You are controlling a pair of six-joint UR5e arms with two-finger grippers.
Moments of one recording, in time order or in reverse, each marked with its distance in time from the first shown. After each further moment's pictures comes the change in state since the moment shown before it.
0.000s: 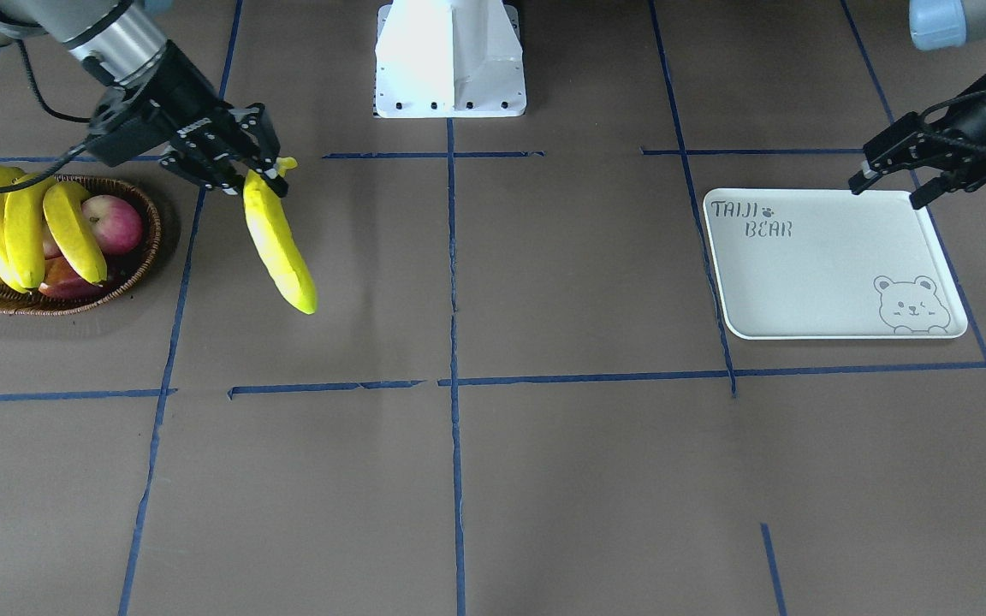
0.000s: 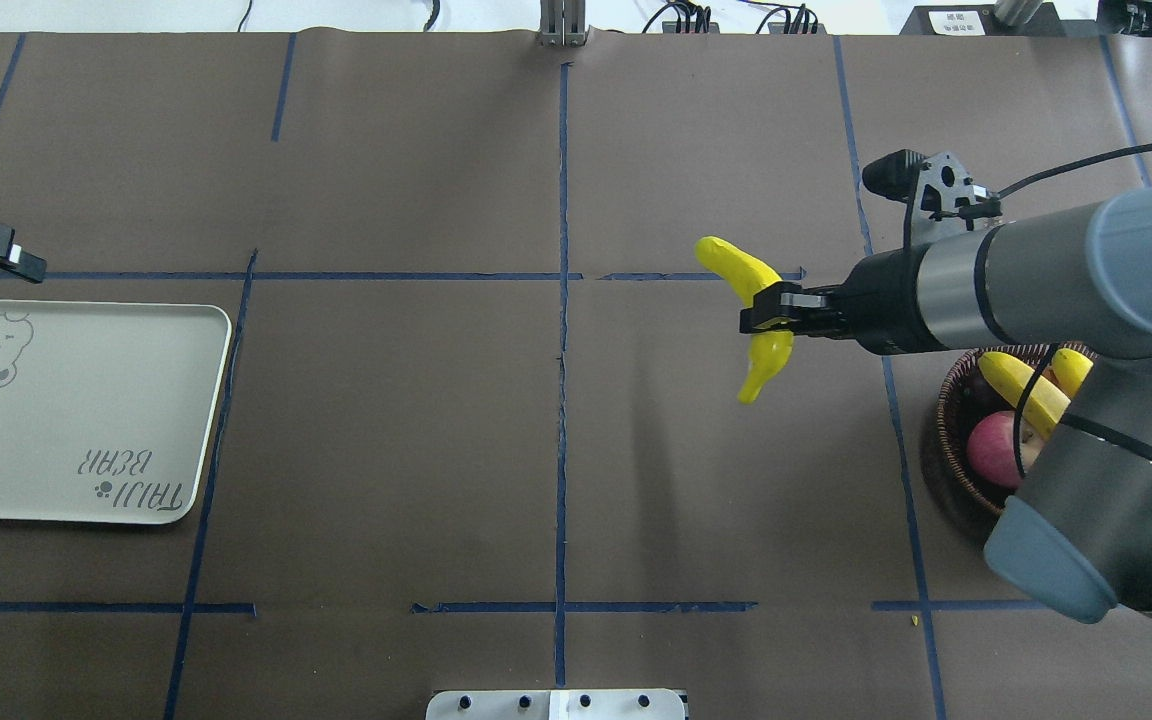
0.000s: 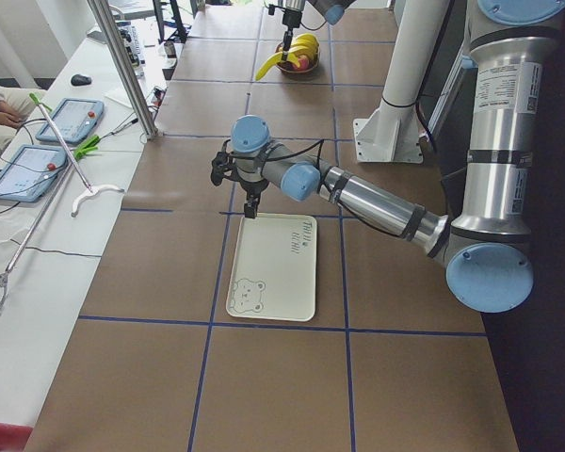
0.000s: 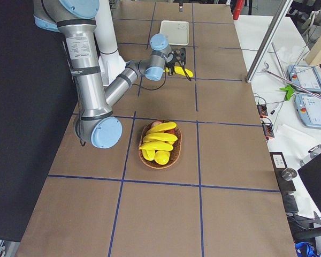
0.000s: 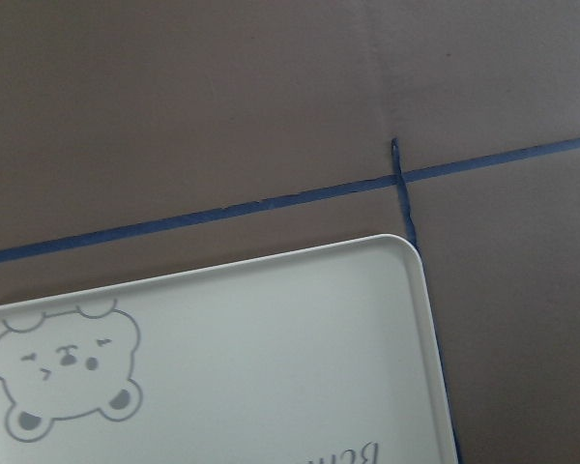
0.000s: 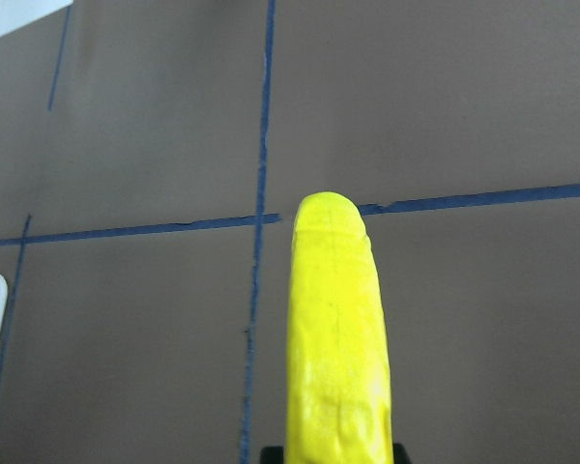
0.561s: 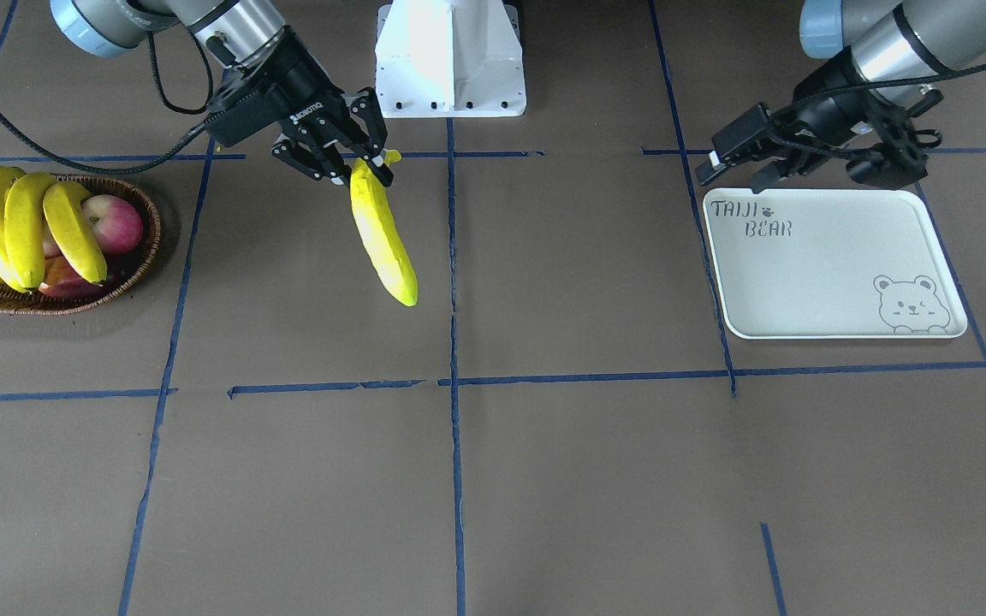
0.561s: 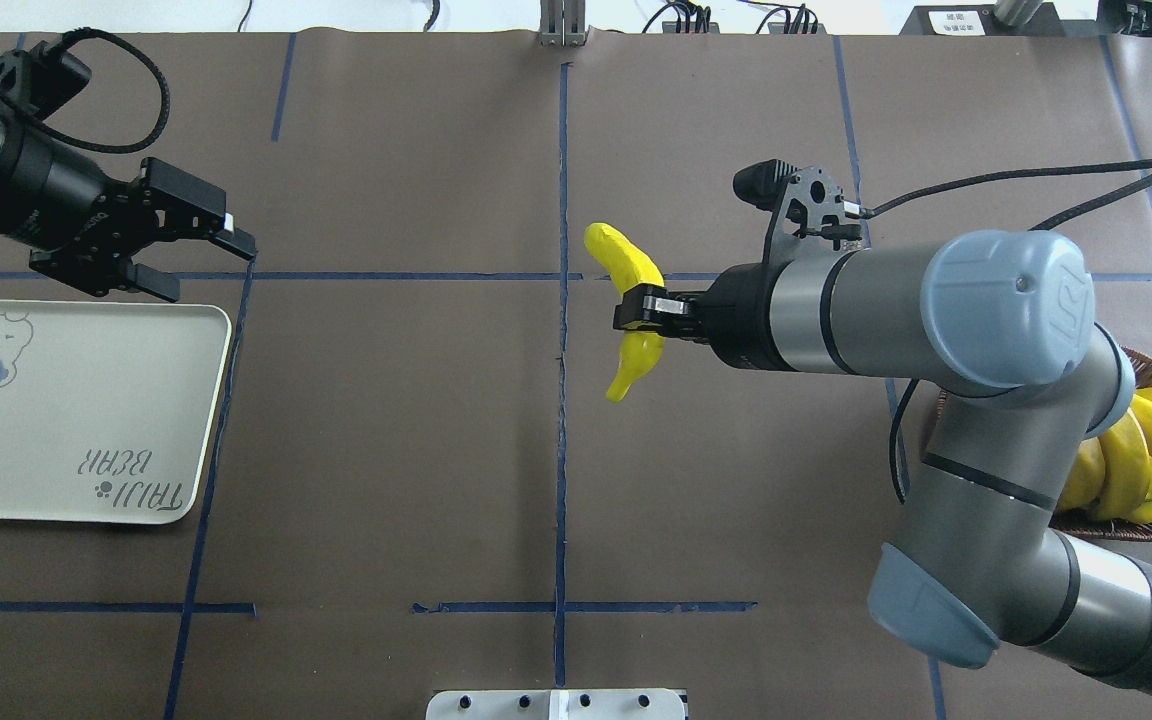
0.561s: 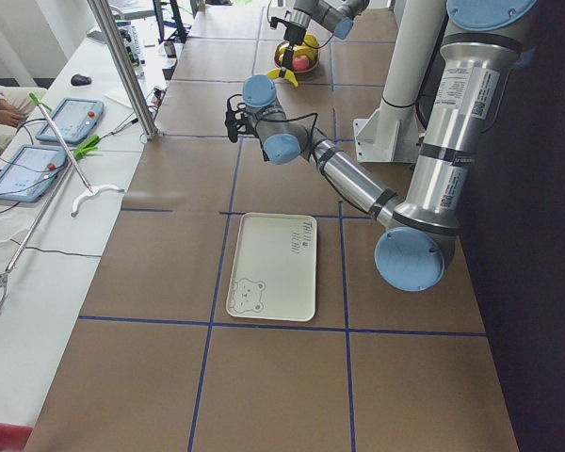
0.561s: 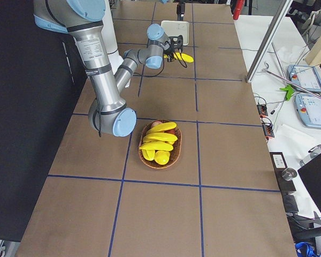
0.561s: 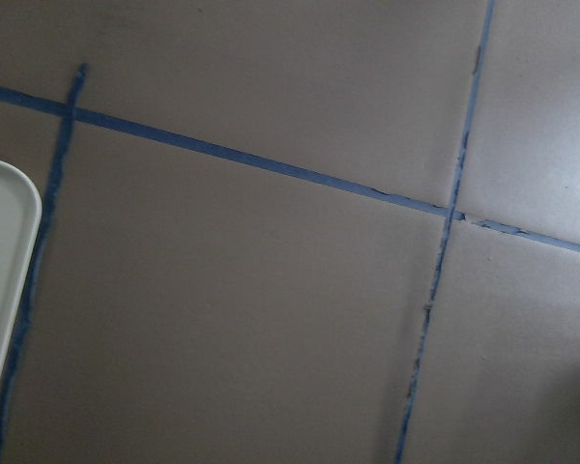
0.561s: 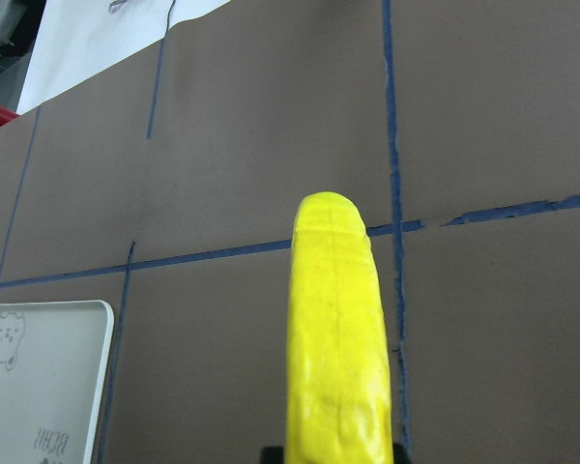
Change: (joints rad) left arm 0.170 -0.239 0.017 -0.111 0.010 -0.516; right arm -0.120 0.164 -0.047 -0.008 -0.161 0.090
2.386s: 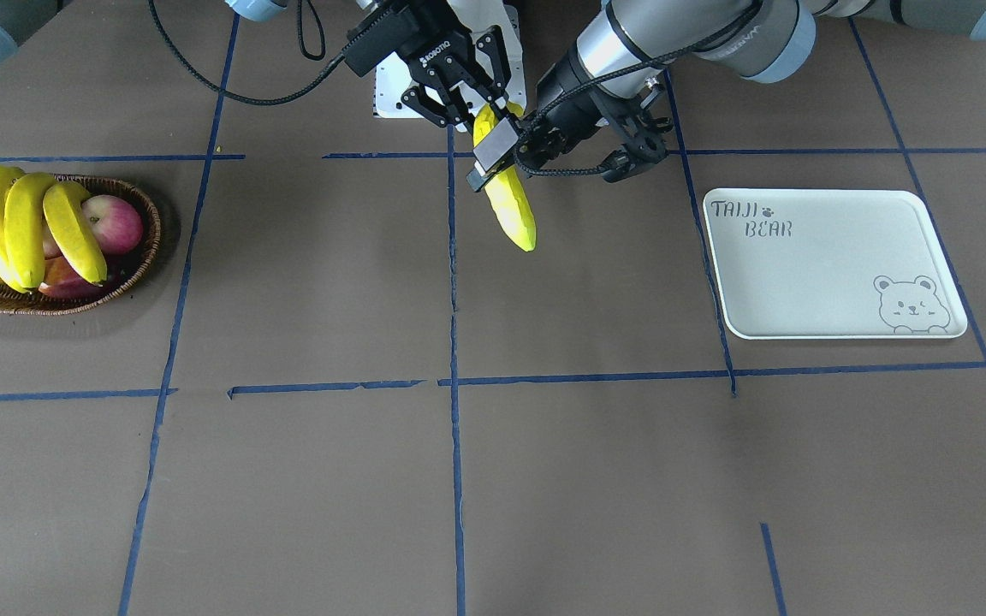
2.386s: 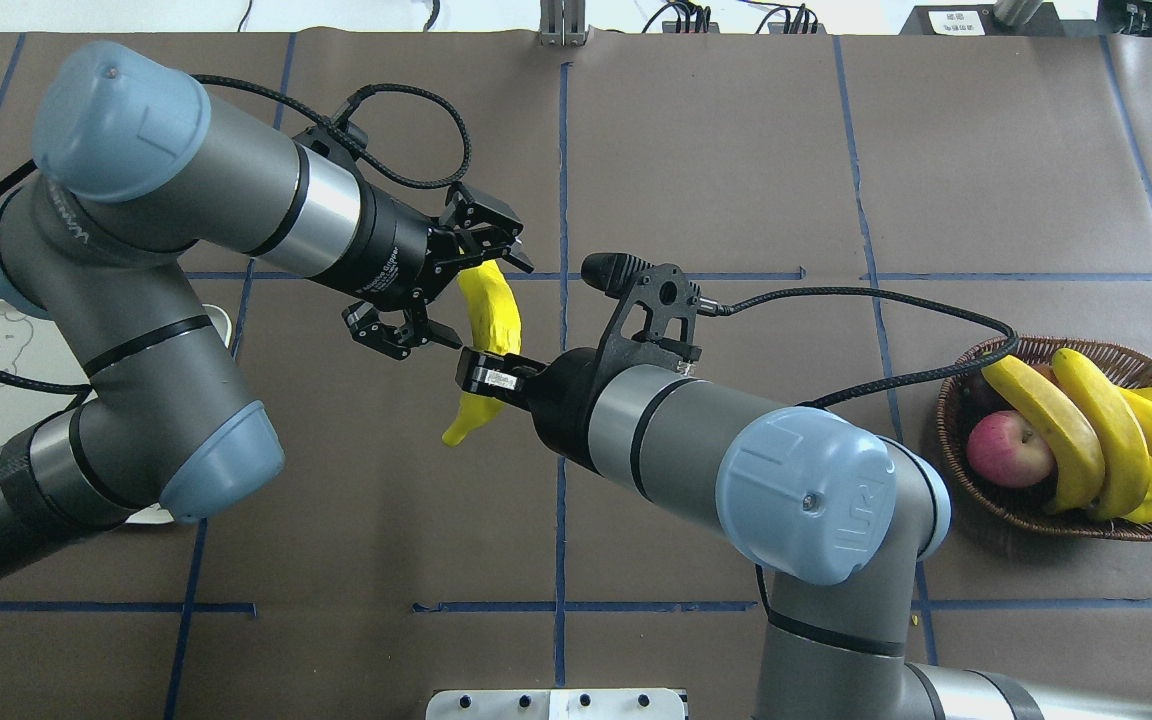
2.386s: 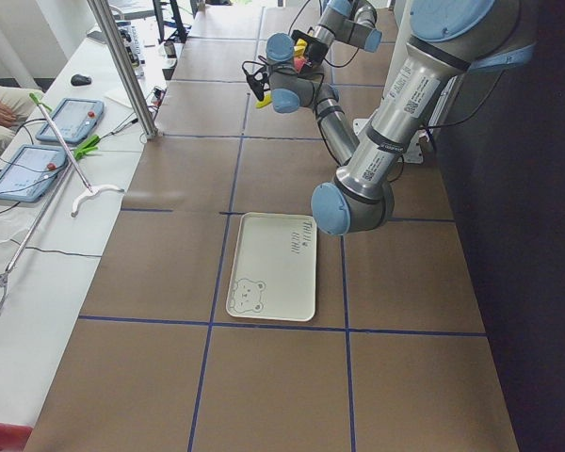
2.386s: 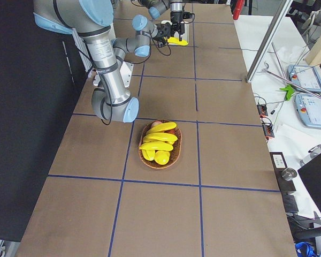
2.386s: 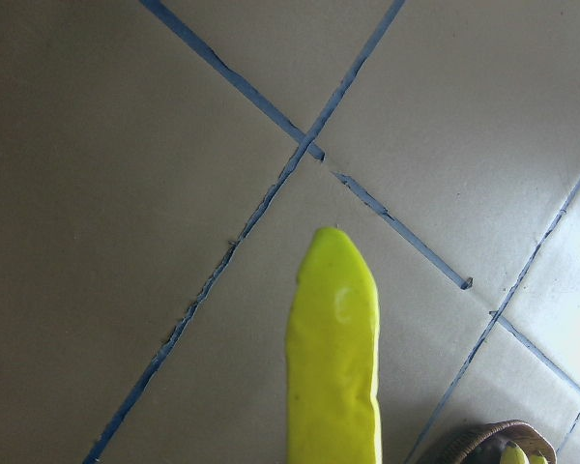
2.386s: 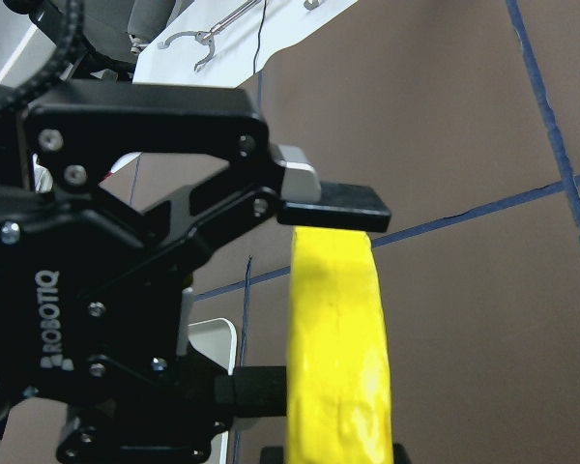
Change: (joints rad) left arm 0.303 -0.308 0.109 -0.007 0.323 -0.579; right arm -0.236 0.158 -0.040 0.006 -0.372 0.101
